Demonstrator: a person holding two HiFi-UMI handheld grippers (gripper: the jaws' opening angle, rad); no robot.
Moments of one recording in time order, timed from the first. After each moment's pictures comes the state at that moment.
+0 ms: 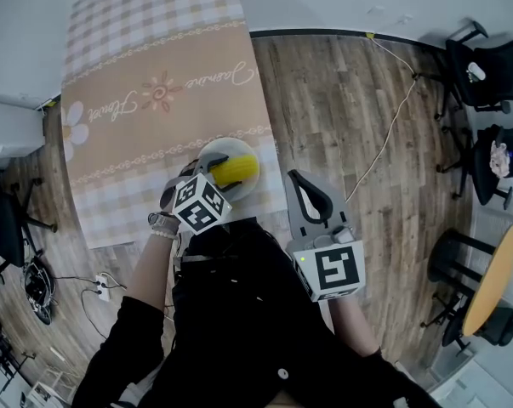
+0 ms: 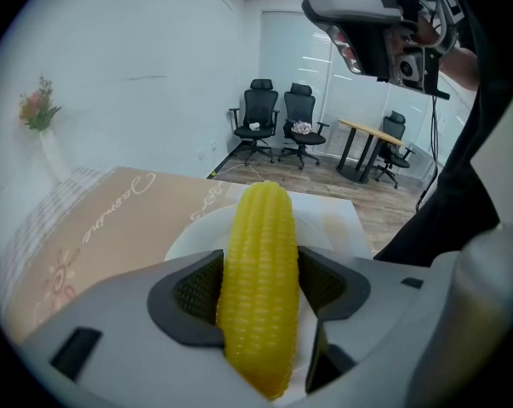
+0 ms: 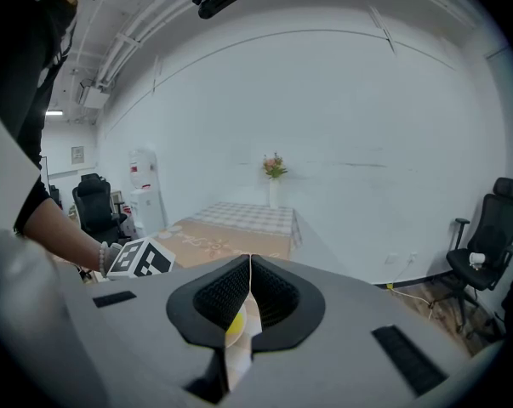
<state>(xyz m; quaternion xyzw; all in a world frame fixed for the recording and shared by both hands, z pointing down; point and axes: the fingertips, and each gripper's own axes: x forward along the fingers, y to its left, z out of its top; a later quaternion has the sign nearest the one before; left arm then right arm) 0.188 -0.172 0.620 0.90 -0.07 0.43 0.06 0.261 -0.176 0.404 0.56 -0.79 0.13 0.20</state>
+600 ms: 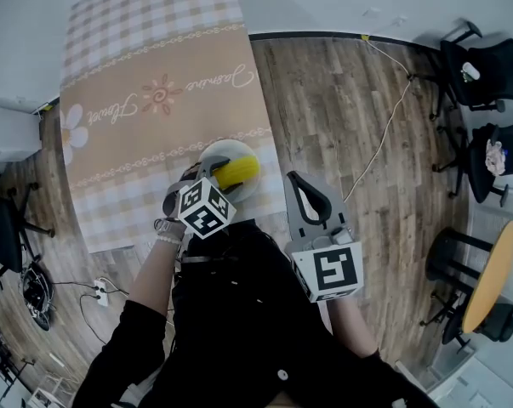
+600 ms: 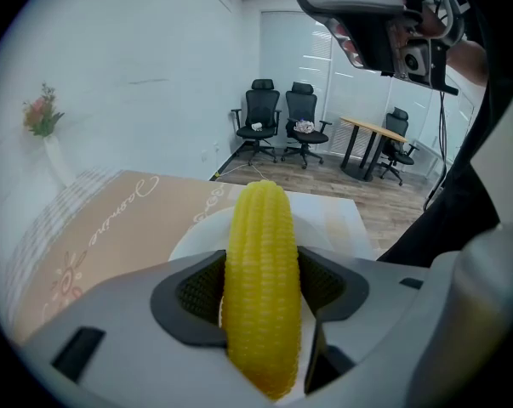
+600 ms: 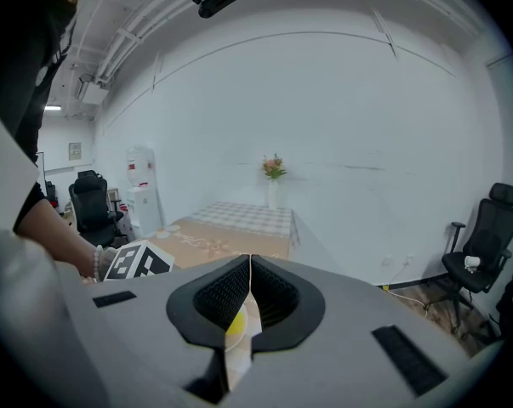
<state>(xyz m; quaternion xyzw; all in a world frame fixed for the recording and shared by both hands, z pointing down) 0.186 -0.172 0.618 0.90 -0.09 0.43 0.05 0.250 -0.174 0.402 0.57 -0.79 0.13 0.21</state>
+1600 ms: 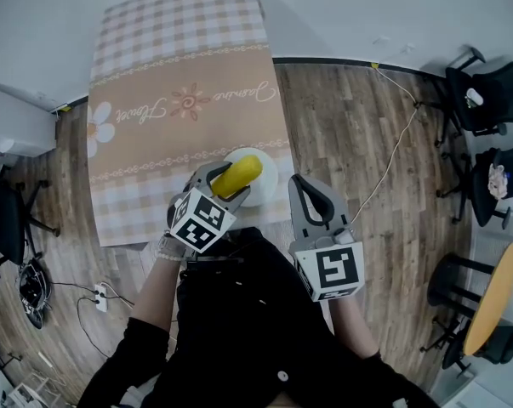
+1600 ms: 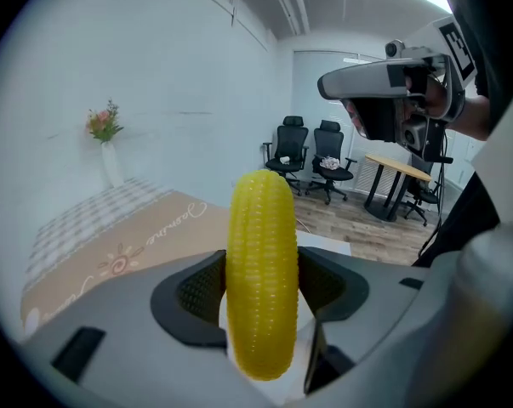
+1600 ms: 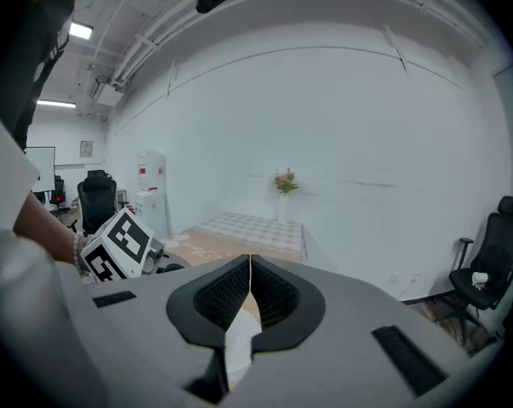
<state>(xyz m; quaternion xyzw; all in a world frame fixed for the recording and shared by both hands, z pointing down) 0.140 -0.181 0.535 0.92 -0.19 0.33 0.09 0.210 -0.170 0.376 0.56 -0.80 0.09 0.19</state>
